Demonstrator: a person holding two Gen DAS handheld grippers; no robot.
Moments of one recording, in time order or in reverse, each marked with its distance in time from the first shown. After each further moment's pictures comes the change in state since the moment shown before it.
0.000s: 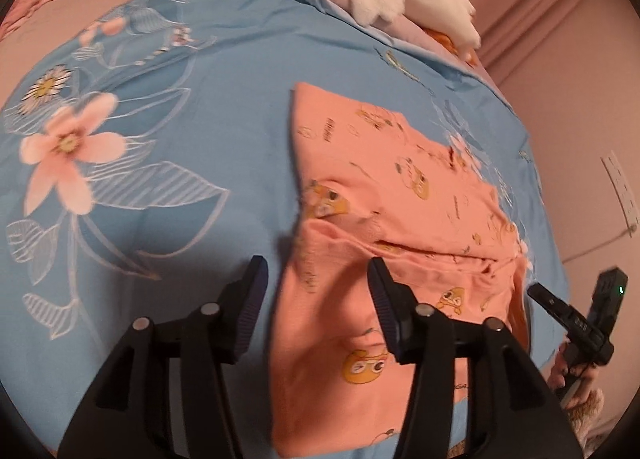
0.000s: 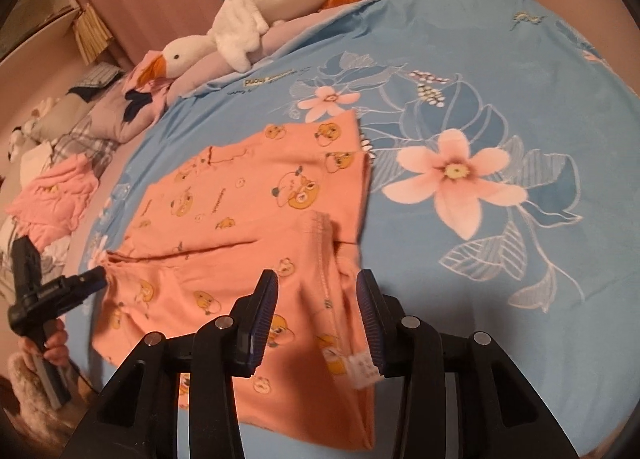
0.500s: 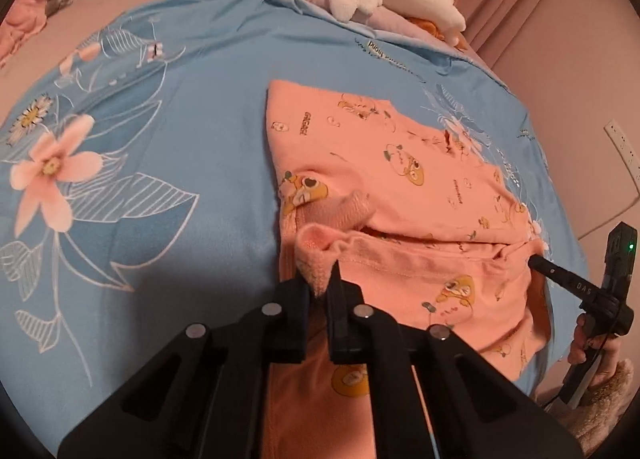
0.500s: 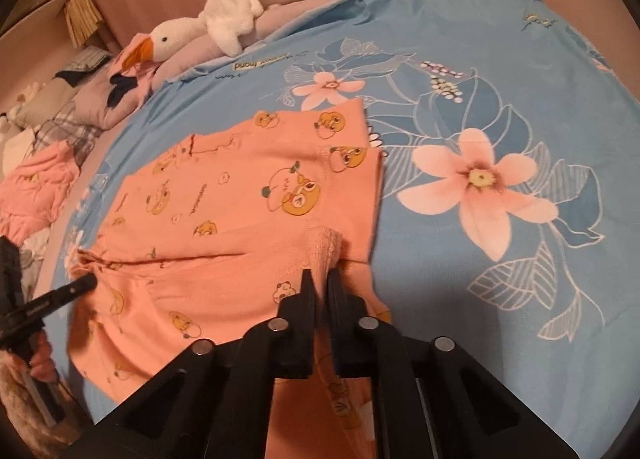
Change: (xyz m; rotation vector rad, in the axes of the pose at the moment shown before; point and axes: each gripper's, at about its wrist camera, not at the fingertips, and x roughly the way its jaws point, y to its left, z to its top) left arm 0.007 -0.016 -0.009 0.098 -0.044 0.052; right arm 0.027 0.008 0.008 -0.019 0.025 -0.071
